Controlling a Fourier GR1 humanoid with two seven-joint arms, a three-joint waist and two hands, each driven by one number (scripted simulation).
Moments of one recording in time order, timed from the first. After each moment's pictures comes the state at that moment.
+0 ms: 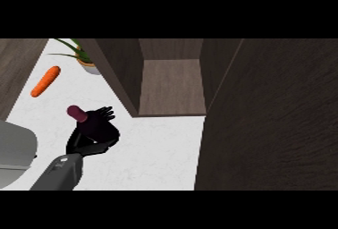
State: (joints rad) left arm -0.50 0.21 0.23 -0.25 0.02 -0.44 -0.83; right arm -0.13 -0.04 0.13 -2.47 -0.09 0.07 0.63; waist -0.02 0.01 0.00
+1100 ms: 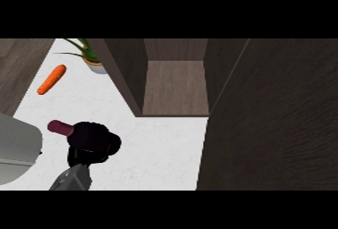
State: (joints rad) left arm -0.38 0.11 0.37 -0.38 0.24 -0.37 -0.81; right arm -0.07 -0.04 0.12 -2.46 -0.09 0.10 0.59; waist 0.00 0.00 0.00
